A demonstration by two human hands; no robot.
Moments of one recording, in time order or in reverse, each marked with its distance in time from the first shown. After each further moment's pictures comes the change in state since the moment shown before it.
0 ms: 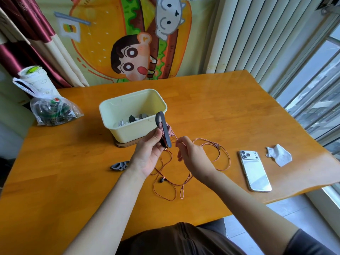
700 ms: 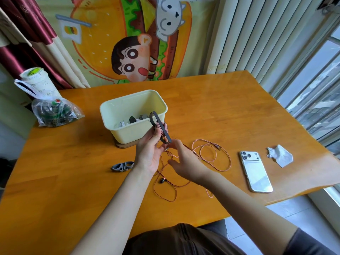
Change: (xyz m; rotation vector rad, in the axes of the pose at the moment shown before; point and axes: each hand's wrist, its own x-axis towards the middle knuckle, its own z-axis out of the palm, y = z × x) left_hand 0.010 -0.012 -0.002 0.141 0.151 0.080; right_hand 0.001 -0.011 0.007 0.089 -0.233 -0.029
